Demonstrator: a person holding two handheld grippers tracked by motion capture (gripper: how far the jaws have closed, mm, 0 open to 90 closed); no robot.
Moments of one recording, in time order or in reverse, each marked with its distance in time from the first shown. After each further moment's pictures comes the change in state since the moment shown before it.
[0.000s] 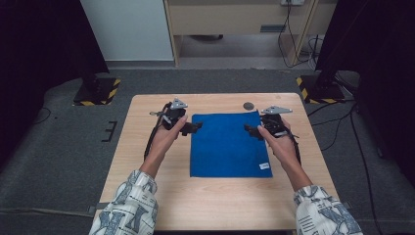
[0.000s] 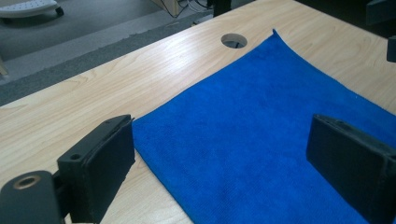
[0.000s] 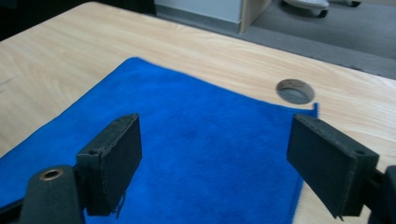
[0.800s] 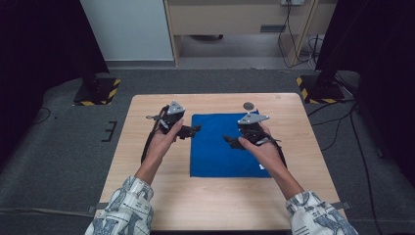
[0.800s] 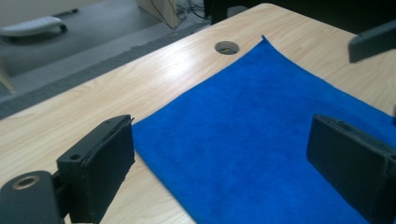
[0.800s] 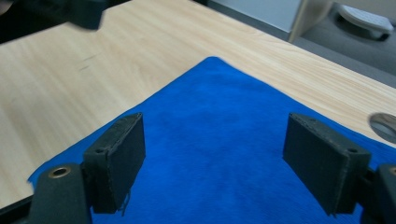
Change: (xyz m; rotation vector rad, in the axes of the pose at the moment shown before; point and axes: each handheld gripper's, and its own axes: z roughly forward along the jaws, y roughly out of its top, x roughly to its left) left arm -0.007 -0.008 -0.021 -0.073 -0.004 0.015; right arm 0.075 0.006 0.006 0.016 0.147 -0.183
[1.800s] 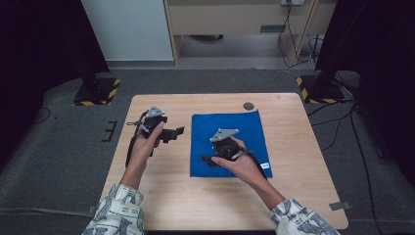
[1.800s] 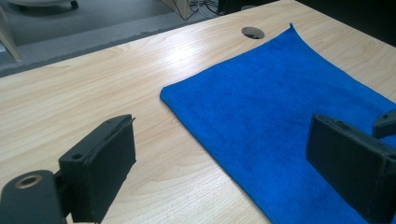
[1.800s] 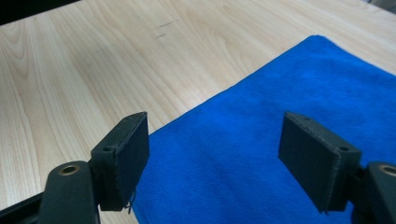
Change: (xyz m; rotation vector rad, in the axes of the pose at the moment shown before) left arm 0.040 -0.036 -0.027 0.033 0.008 -0.118; right arm 0.072 -0.006 0.039 0.097 0.155 -0.061
